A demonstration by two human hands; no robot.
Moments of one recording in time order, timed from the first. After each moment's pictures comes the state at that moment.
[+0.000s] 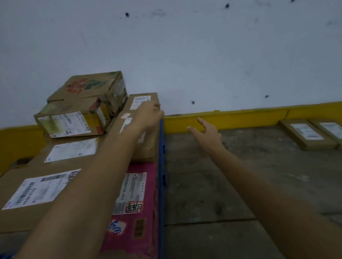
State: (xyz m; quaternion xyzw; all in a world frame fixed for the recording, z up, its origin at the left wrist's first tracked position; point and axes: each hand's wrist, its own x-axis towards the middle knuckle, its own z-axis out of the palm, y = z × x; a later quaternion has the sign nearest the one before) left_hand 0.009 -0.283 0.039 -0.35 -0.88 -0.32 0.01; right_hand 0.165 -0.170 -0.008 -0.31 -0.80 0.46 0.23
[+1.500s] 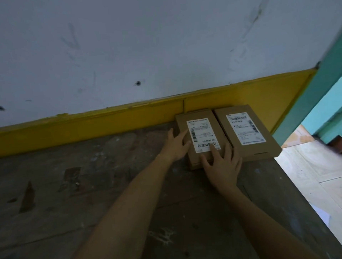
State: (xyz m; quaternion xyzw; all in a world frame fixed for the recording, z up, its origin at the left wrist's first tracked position) left_hand 0.193 0.309 -0.200 -0.40 -0.84 -0.25 -0.27; right_hand 0.349 0.347 -0.212 -0.50 -0.84 0.20 0.09
